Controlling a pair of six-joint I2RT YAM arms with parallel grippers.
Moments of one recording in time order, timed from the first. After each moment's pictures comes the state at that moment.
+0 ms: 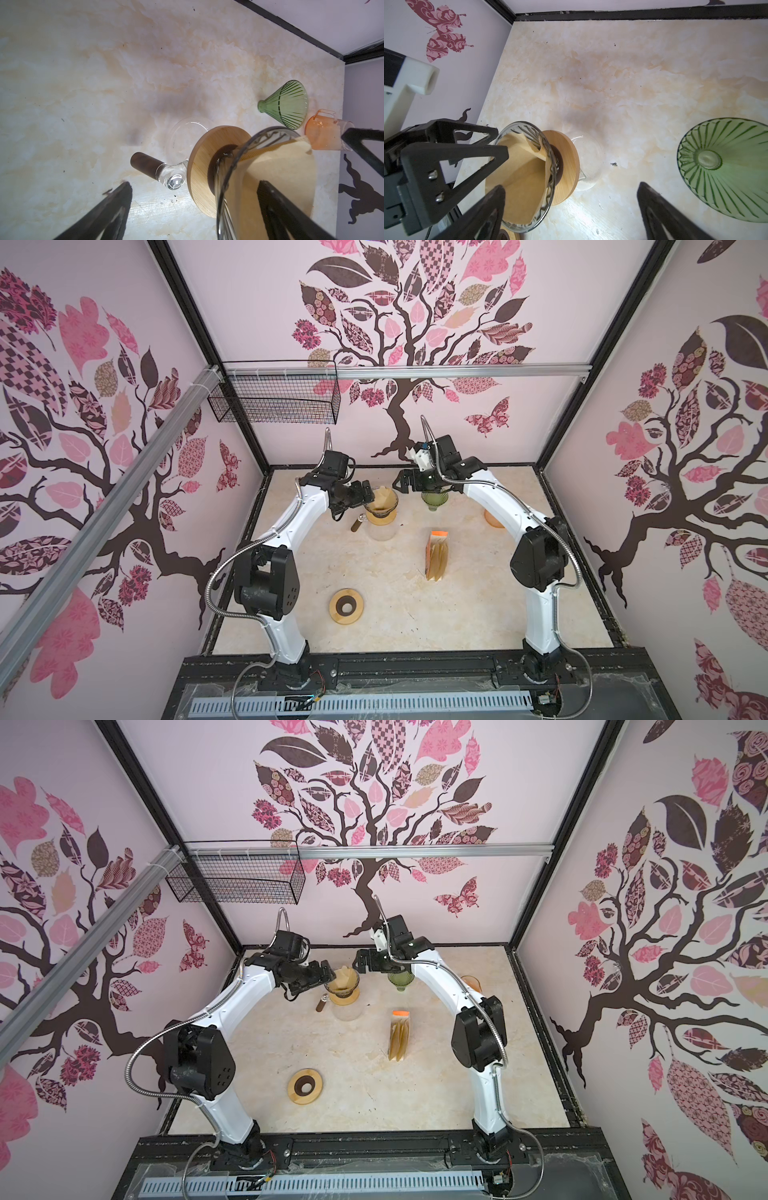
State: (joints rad) left arm -0.24 1.77 1.59 -0.77 0.21 -0.48; right arm 0.49 2.06 2.00 -0.71 -0.35 0.35
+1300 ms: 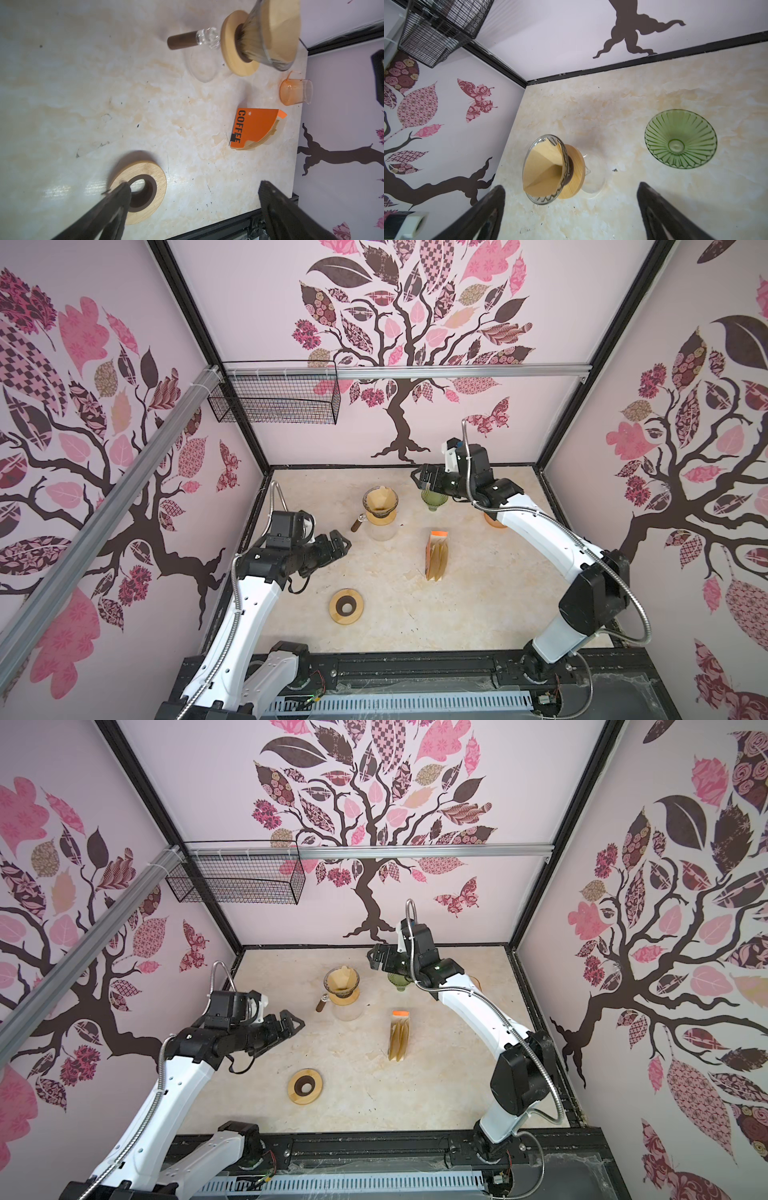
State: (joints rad) left arm -0.14 0.95 0.91 -0.94 0.35 -0.61; right arm 0.49 1.61 1.47 -0.34 -0.18 0.61
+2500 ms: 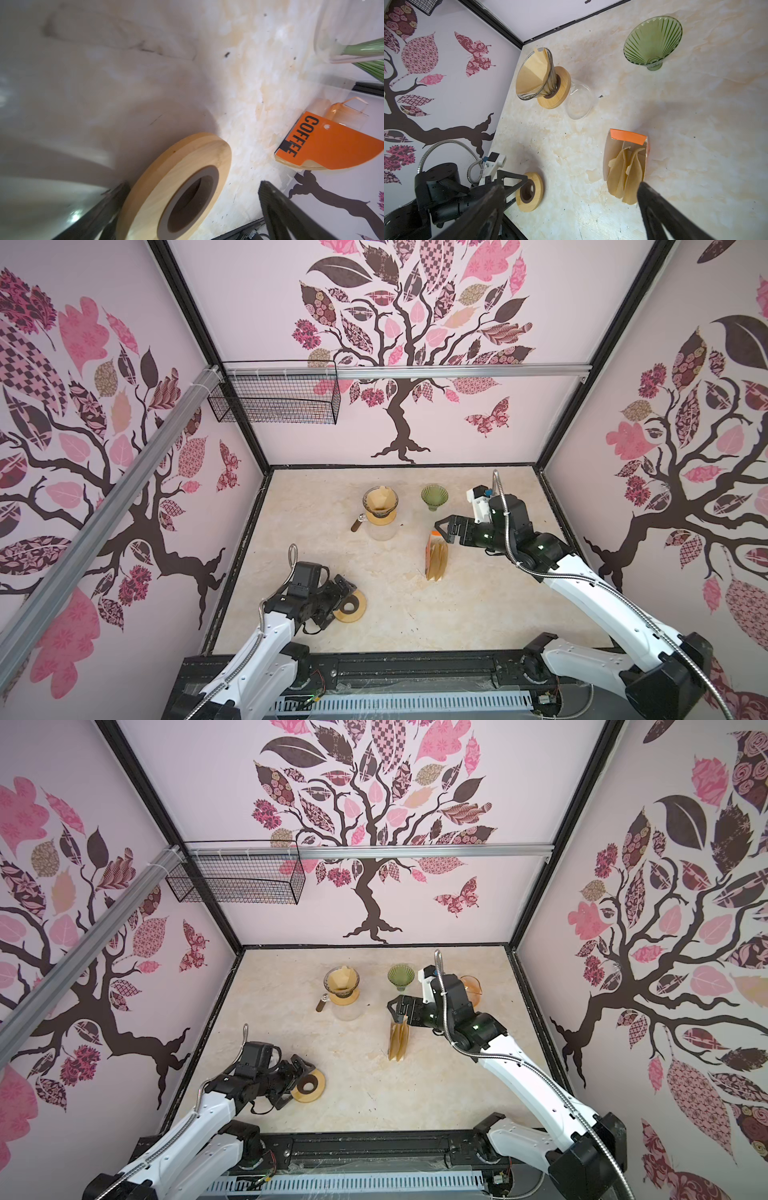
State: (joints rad) left arm -0.25 0.84 0.33 -0.51 0.38 -1.06; right arm 0.52 1.12 0.99 -0.44 -0.21 0.61
